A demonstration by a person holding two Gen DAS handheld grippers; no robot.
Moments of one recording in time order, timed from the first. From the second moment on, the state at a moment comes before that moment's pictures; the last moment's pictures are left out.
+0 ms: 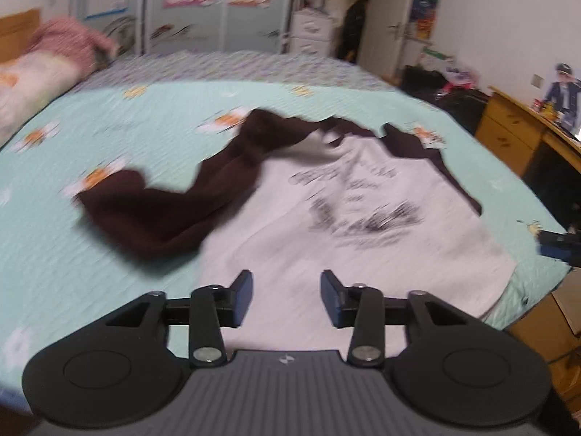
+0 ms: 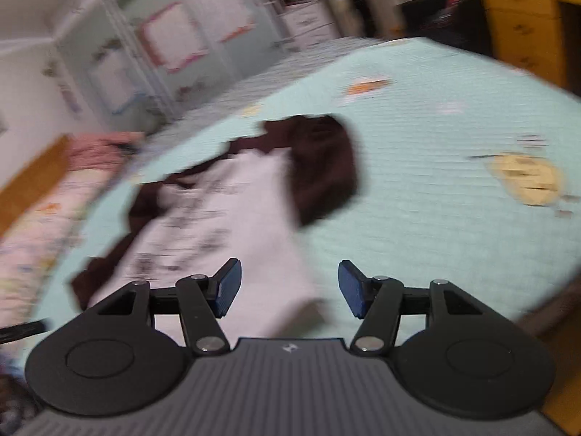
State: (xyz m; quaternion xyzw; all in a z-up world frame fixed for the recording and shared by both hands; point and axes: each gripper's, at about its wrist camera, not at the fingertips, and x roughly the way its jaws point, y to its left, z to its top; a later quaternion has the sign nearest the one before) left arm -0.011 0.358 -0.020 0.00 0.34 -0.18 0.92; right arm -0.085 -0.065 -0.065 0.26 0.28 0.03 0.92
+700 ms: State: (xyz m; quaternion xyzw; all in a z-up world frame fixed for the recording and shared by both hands) left arm 0.028 0.332 -0.051 -0.03 0.40 -0.18 0.90; right arm -0.039 -0.014 -0.114 0.23 0.42 0.08 0.87
